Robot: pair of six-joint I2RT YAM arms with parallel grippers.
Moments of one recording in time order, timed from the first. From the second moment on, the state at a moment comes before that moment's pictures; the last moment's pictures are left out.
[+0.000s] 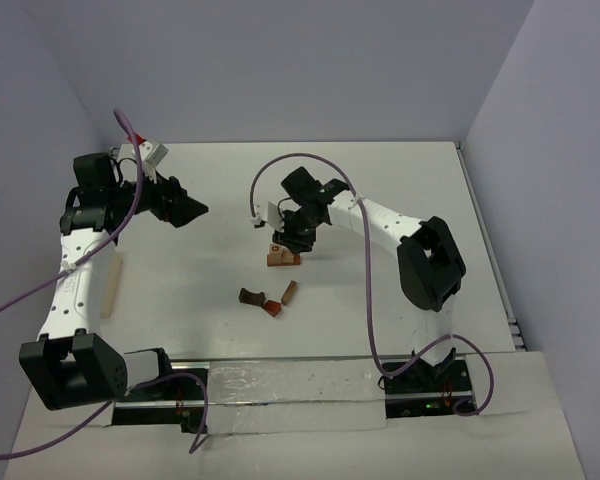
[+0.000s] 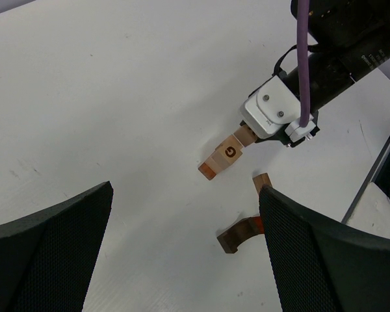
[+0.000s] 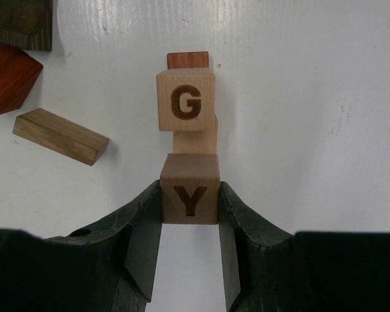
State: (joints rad) left arm 0.11 1.24 1.18 -0.51 0.95 0.20; right arm 0.69 1.92 1.56 -0.79 -0.34 -0.79
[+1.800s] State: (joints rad) left arm 0.11 1.26 1.18 -0.51 0.95 0.20; right arm 0.72 1.99 1.60 -0.78 -0.33 -0.77
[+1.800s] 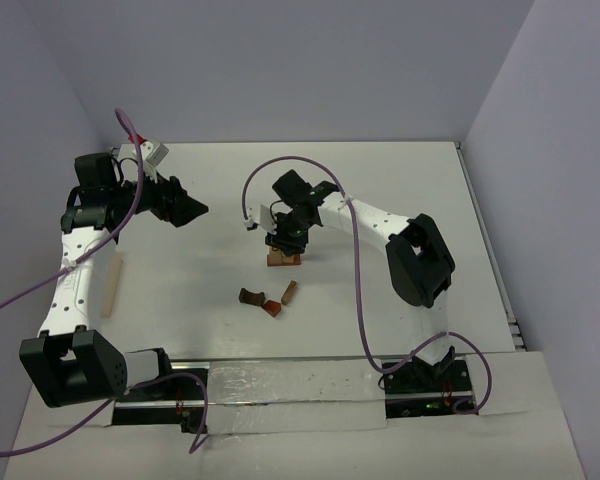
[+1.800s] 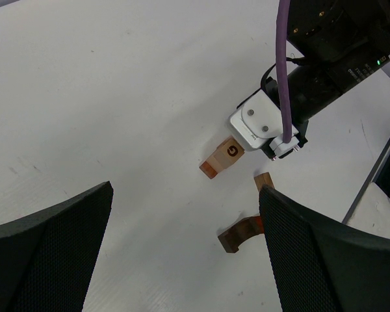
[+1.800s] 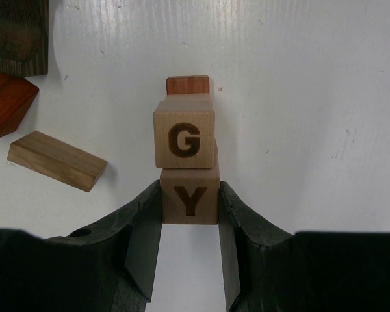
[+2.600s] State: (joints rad) left arm 0.11 1.26 1.18 -0.51 0.95 0.20; right arm 0.72 1.99 1.60 -0.77 -0.31 -0.78
